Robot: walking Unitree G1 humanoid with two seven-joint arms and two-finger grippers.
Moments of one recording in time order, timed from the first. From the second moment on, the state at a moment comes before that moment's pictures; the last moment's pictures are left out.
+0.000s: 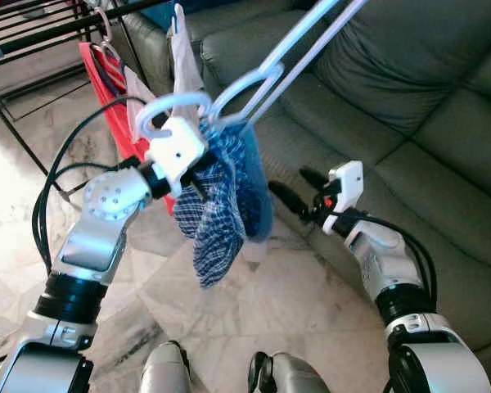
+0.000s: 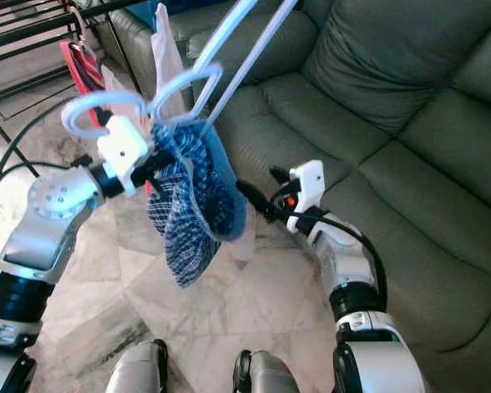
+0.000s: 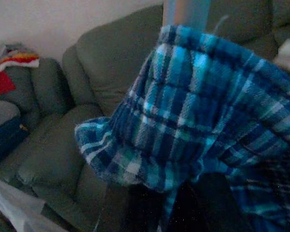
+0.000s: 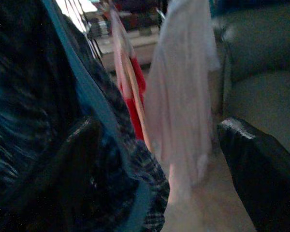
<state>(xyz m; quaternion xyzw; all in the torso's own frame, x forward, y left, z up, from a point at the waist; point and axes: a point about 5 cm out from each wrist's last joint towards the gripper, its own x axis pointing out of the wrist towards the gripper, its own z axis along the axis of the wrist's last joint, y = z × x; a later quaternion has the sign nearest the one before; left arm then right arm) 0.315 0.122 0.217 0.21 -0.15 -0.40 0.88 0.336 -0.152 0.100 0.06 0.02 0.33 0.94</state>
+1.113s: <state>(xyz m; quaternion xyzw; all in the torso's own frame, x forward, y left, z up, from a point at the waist) 0.299 0.152 0.208 0.16 -0.10 -0.45 0.88 0.341 -0.290 0.105 0.03 0.09 -0.09 0.99</state>
